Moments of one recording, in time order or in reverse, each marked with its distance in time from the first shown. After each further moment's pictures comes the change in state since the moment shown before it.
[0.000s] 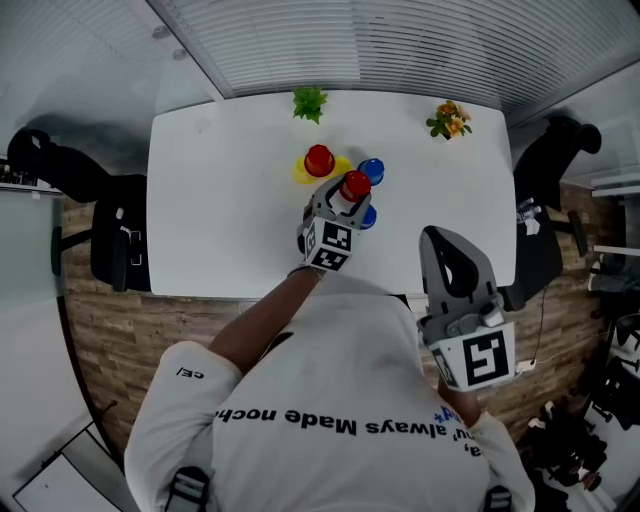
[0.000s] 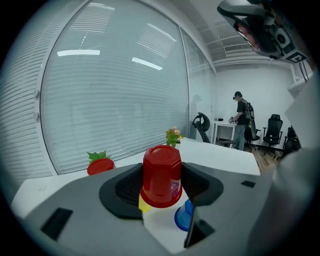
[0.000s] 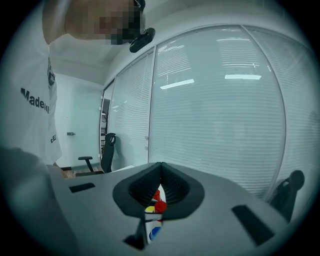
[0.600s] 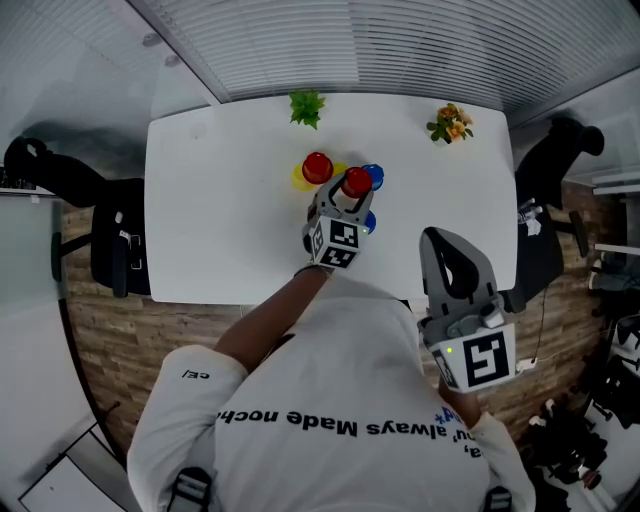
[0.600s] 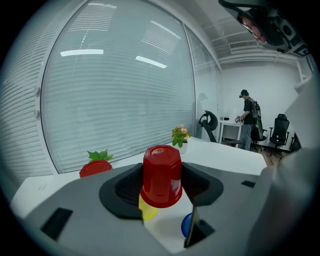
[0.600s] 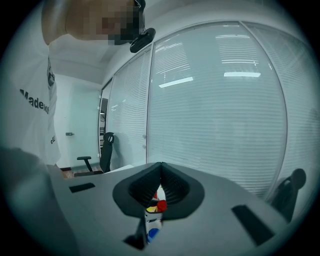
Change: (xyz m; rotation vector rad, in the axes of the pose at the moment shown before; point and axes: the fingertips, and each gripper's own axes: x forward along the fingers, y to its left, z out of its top) left arm 0.028 0.013 -0.002 -0.017 0.013 0.057; right arm 0.018 -0.014 -0.003 0.012 0.019 -0.001
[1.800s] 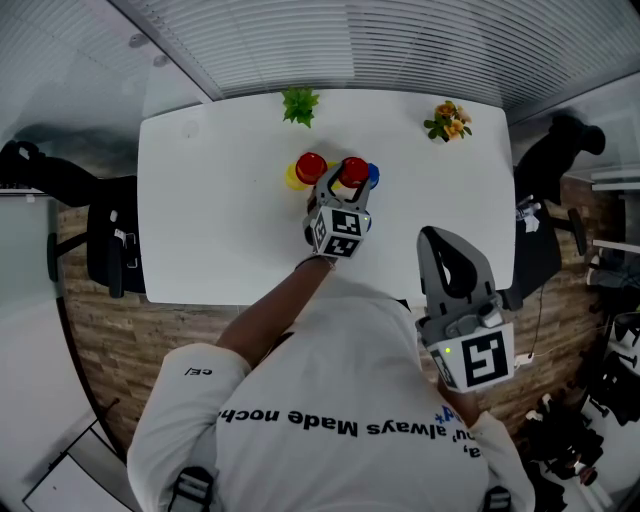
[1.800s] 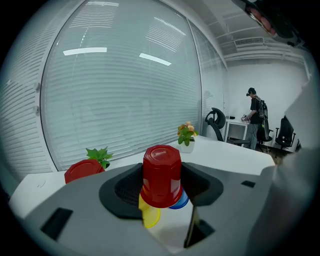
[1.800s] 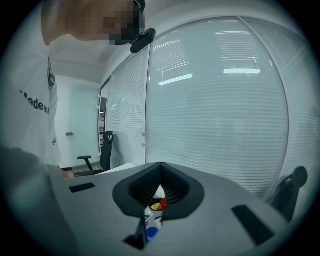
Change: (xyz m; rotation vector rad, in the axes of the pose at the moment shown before) left arm 0.033 0.009 -0.005 -0.019 0.023 0.053; right arm 0.010 -0.015 -0.007 0.016 0.025 0.009
